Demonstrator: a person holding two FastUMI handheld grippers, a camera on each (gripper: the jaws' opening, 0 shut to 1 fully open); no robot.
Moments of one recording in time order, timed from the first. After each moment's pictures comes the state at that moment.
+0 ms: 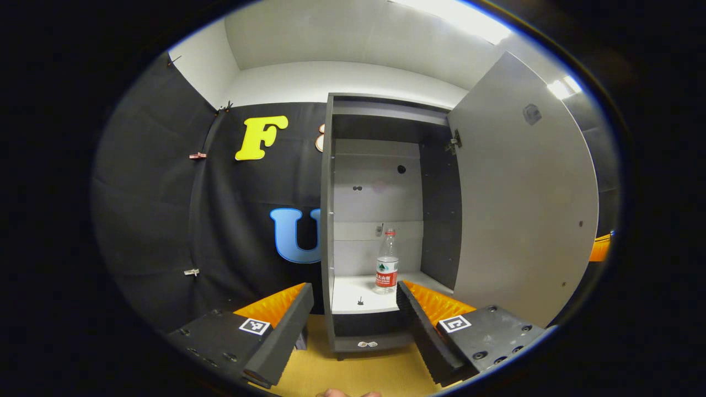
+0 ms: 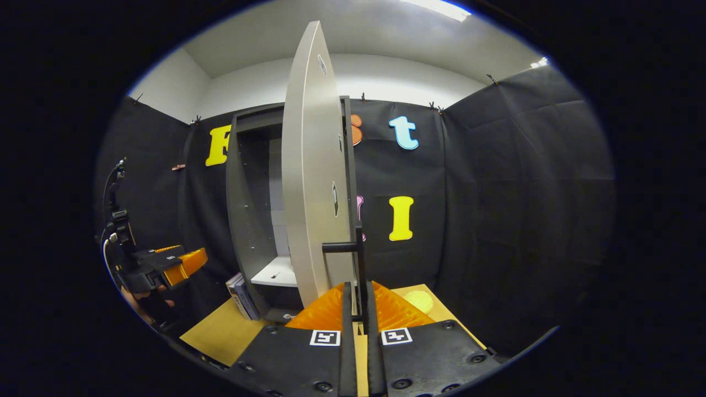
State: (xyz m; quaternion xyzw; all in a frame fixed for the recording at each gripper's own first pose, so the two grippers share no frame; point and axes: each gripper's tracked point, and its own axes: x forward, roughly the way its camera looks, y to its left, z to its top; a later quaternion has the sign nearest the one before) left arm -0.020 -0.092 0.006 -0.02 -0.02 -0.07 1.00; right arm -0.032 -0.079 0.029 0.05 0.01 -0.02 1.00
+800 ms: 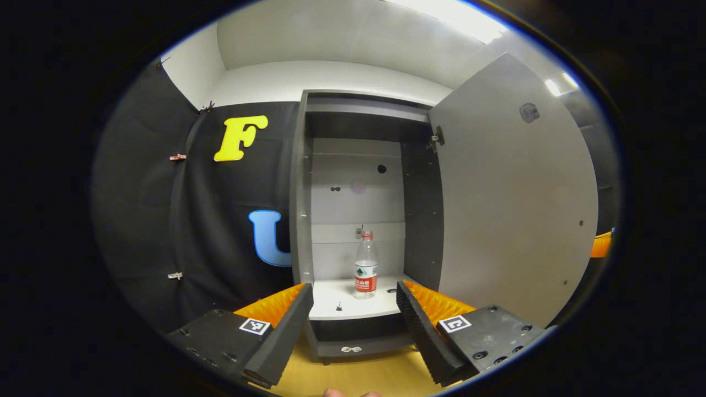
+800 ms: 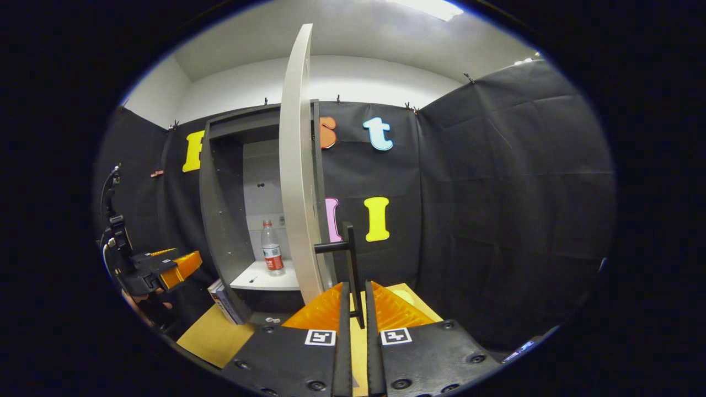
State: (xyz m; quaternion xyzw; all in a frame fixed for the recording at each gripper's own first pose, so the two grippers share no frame) left arm 0.006 -0.145 0.009 -0.01 -0.02 -0.12 0.99; right arm -0.046 -0.123 0.034 0.06 0.00 -0.08 1.00
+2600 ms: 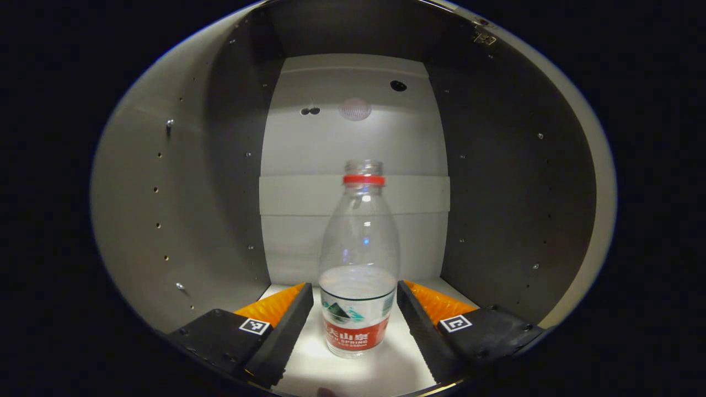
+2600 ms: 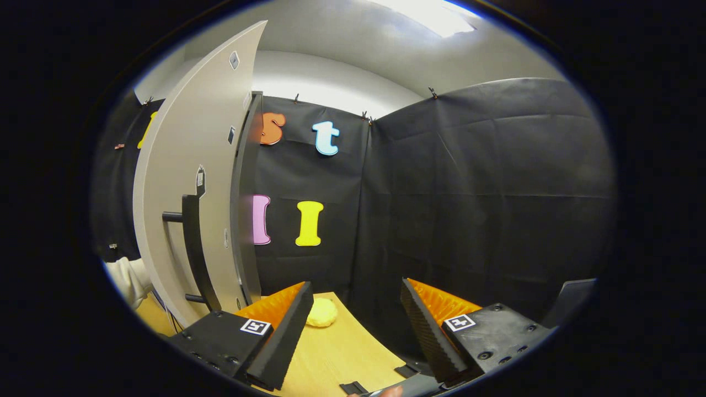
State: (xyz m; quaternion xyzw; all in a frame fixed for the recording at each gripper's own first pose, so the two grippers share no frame) left arm 0.336 -0.235 -0.097 0.00 0.05 -0.07 1.00; right arm -0.047 -0.267 0.015 -0.01 -0.01 -0.22 0.98
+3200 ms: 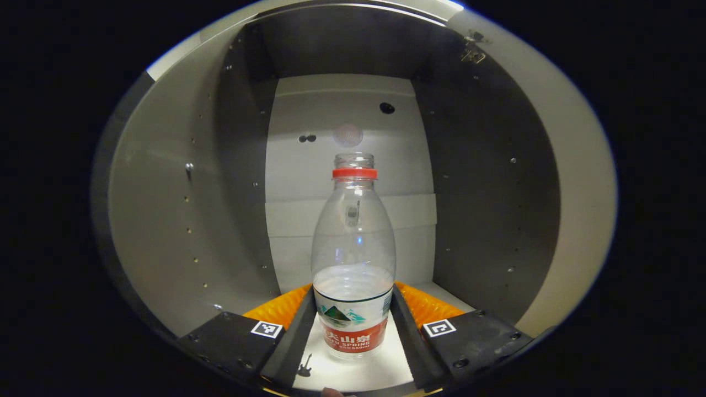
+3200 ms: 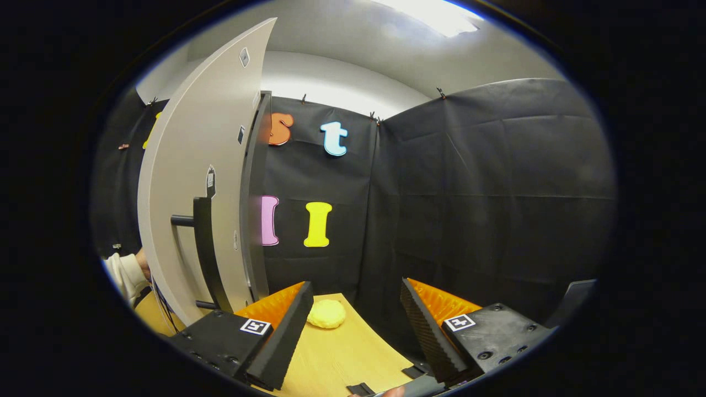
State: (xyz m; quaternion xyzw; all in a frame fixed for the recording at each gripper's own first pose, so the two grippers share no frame) left arm 0.275 -0.219 -0.046 0.02 0.01 -0.11 0.99; right arm -0.034 -0.248 0.017 -0.01 -0.01 -0.20 0.98
